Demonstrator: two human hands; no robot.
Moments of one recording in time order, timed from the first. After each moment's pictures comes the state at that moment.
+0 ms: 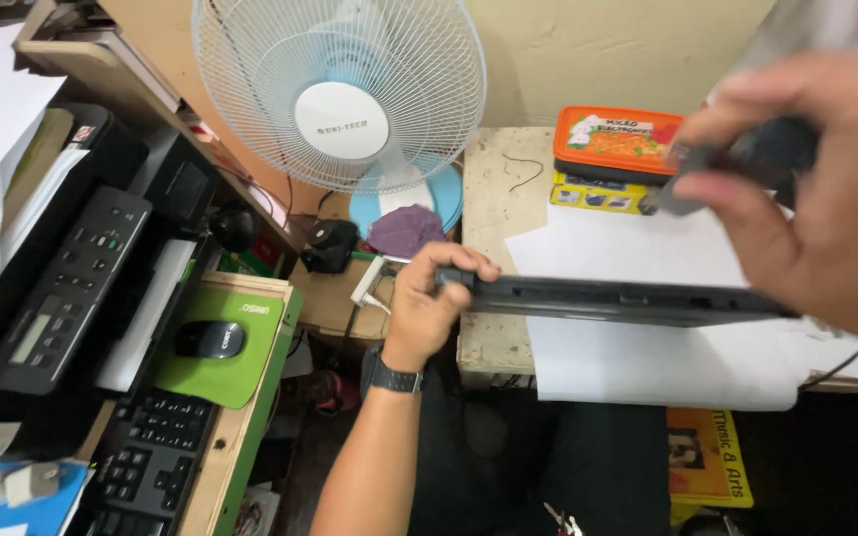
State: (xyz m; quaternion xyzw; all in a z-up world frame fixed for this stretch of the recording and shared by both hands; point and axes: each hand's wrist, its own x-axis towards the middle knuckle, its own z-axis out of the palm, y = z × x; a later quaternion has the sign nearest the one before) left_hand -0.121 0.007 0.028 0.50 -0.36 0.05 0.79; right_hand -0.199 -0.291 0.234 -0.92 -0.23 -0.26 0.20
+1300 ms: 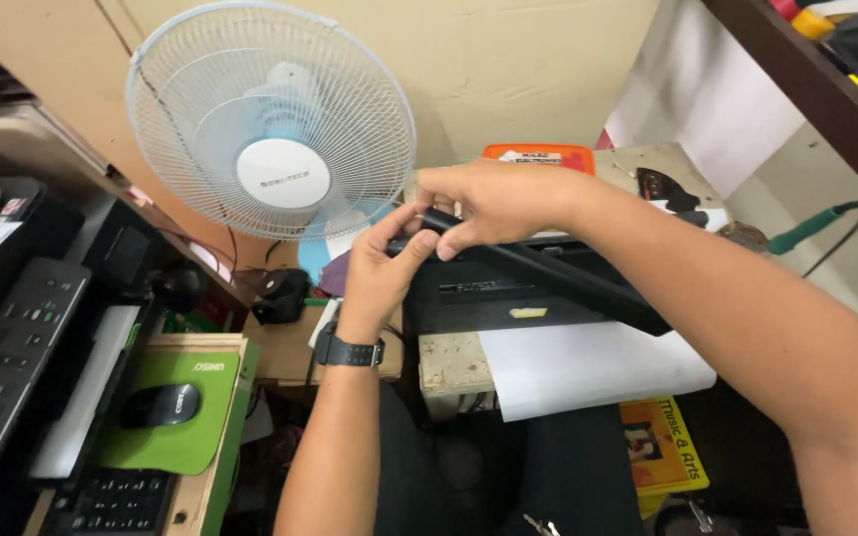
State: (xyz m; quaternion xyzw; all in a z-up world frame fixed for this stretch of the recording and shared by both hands) left_hand -0.054 -0.005 0.060 0.64 -0.26 0.05 0.72; right_hand -0.068 -0.213 0.208 -0.92 -0.29 0.14 0.21
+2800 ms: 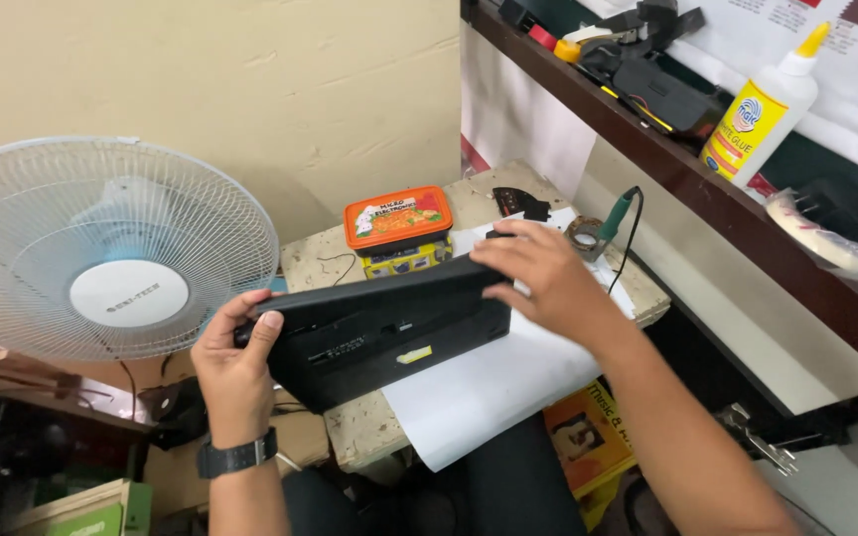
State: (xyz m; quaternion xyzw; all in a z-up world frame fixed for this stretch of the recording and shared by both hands) left_hand -0.062 -0.015 0.069 0.67 -0.21 0.12 0.70; right_hand -0.216 -0.386 0.095 -0.92 -0.15 -0.35 0.11
